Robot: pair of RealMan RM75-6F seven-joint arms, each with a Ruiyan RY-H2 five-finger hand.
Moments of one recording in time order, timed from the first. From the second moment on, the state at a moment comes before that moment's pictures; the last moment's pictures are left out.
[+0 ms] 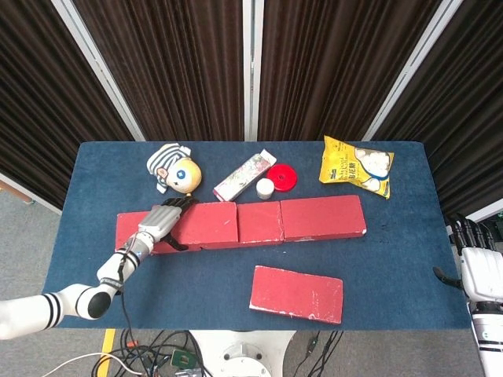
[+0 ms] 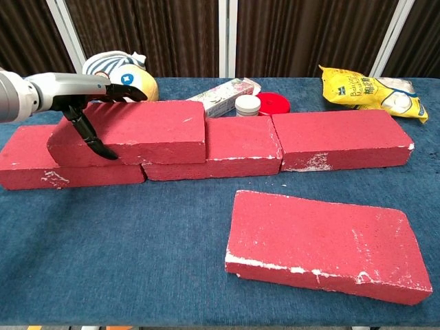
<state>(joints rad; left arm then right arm) -0.84 -1.40 -0.13 -1.51 0.93 0.71 0.07 0.12 -1.11 0.11 -1.55 -1.38 1.38 0.00</state>
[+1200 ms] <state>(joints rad) -0.61 -1.10 -0.12 -1.82 1.09 1.07 0.07 0.11 -1.00 0.05 -1.77 -1.52 1.39 -0.02</state>
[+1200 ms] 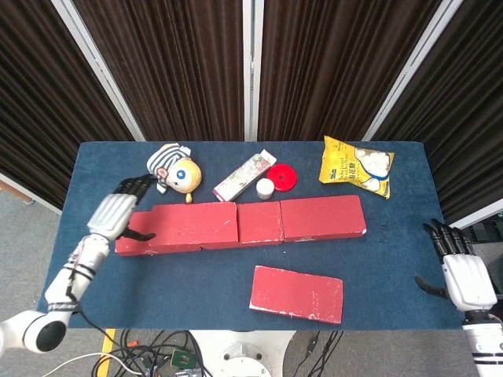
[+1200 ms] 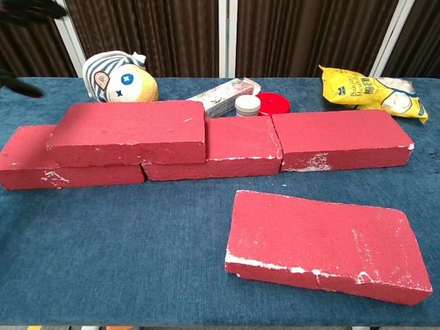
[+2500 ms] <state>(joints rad) -0.22 -1.01 0.04 -1.63 1.37 1.27 -0.20 0.21 -1.50 -0.04 -1.83 -1.40 1.12 -0.43</state>
